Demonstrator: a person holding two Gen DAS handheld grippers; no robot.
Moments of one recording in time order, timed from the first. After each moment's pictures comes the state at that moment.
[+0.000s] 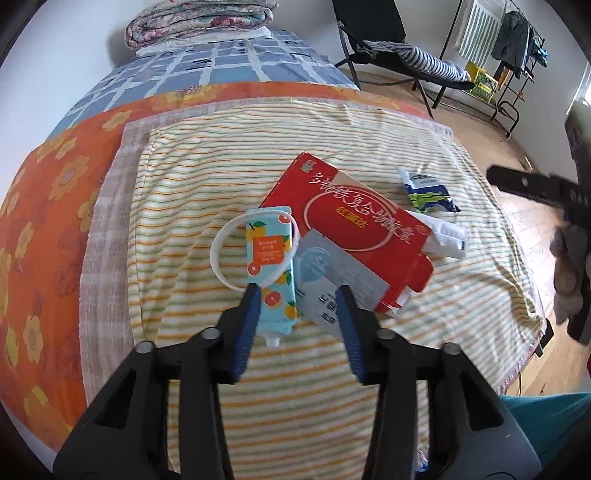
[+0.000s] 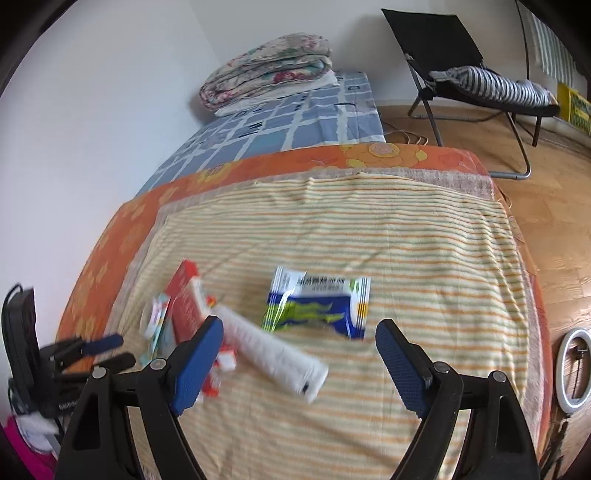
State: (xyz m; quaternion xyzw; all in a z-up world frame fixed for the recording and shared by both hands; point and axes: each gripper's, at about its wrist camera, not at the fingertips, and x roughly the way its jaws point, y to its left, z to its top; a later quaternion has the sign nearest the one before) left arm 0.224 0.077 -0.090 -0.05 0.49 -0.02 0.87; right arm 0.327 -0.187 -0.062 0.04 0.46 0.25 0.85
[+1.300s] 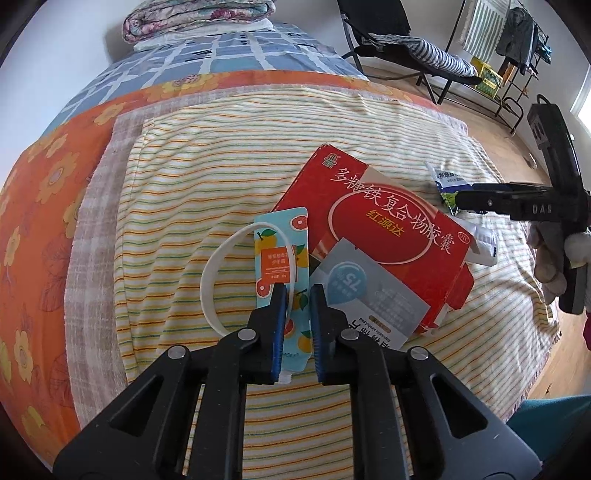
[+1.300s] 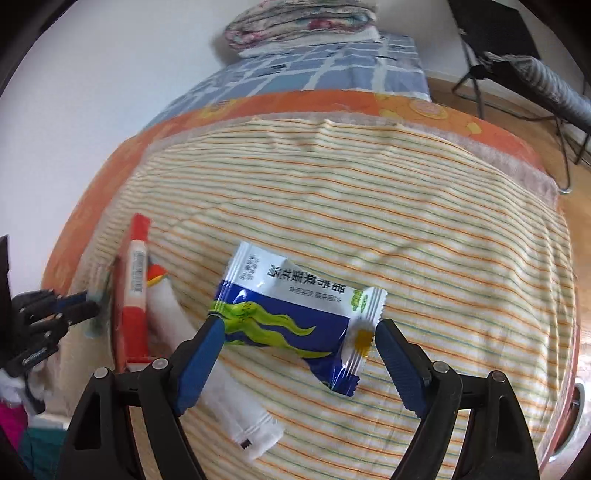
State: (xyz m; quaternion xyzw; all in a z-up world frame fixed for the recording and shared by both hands) left arm 0.248 0.088 -0.118 -0.05 0.50 -0.02 0.87; right arm 0.382 -0.155 -0.132 -0.03 0.52 0.31 0.79
